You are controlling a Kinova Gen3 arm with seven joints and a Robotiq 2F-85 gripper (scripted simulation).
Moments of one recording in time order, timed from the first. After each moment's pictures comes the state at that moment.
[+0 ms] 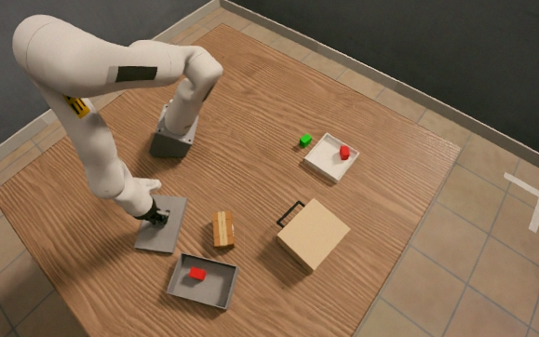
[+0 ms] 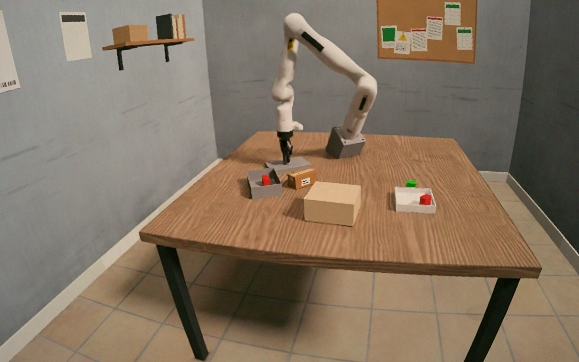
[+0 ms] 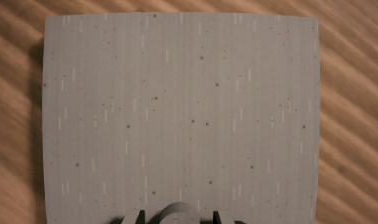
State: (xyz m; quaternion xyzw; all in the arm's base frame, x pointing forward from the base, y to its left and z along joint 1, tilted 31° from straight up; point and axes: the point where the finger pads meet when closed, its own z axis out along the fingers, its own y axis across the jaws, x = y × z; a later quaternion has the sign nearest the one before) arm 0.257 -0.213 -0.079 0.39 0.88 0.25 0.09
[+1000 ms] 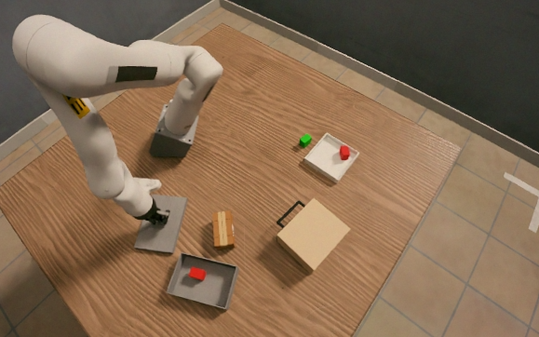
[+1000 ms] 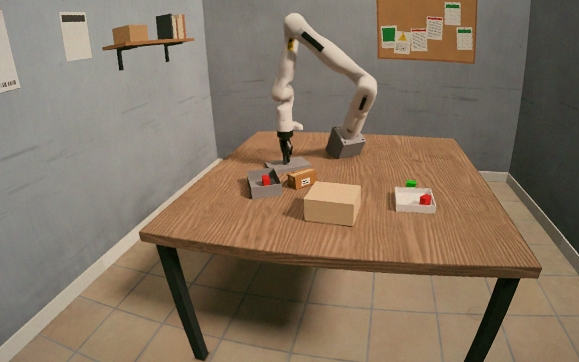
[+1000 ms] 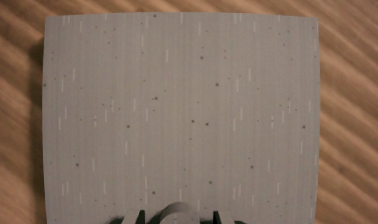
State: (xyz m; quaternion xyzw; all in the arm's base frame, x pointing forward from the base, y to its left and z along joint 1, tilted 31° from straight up) arm 0.257 -0.213 -0.079 0.39 0.88 0.25 0.09
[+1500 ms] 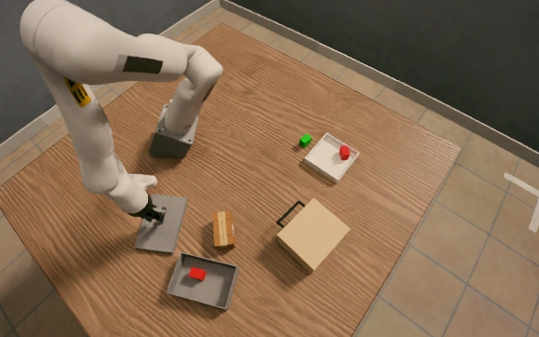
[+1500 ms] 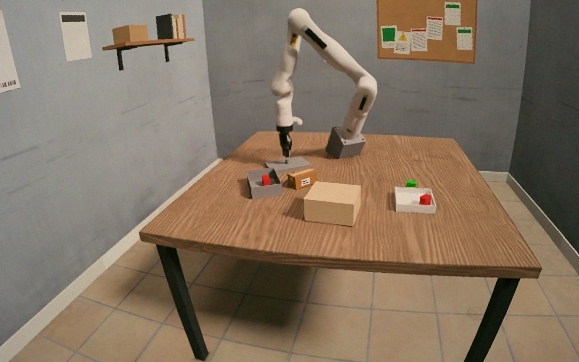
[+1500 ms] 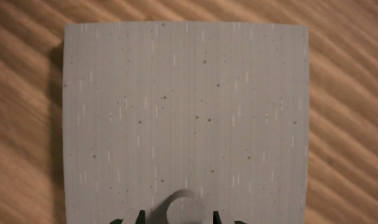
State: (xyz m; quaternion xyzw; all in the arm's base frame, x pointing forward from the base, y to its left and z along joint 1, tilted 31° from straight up) arm 0.246 -0.225 -0.058 0.39 0.88 0.25 0.09
